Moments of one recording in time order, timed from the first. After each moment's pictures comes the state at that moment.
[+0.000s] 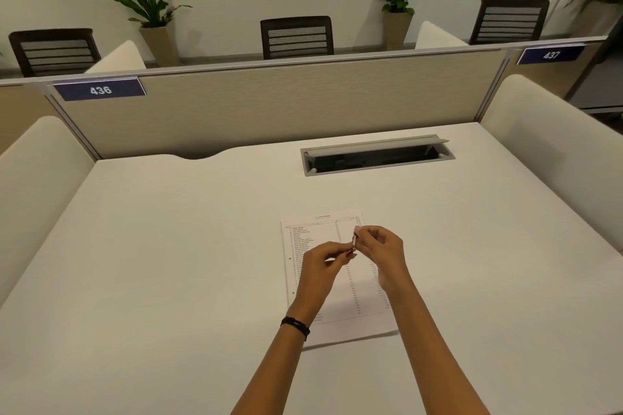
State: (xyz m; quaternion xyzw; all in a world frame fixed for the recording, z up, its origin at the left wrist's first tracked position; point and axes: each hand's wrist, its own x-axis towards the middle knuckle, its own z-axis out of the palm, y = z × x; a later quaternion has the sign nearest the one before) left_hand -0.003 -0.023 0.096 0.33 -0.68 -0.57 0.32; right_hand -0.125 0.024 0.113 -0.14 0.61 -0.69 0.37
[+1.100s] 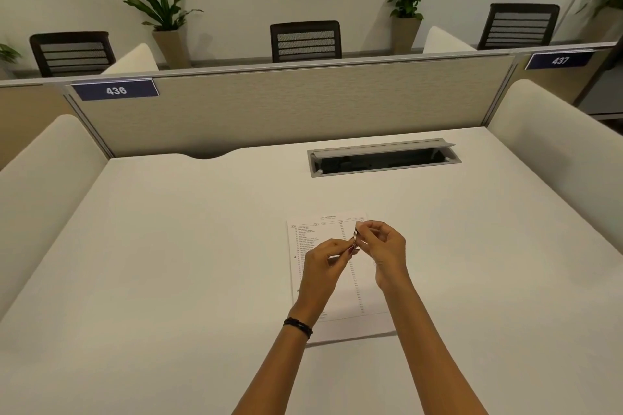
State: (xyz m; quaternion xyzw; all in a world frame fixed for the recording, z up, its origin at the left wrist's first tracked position) left_hand 0.004 -0.016 0.104 0.30 -0.73 -0.49 0.38; right_hand -0.105 0.025 0.137 -0.13 0.60 -0.71 0.34
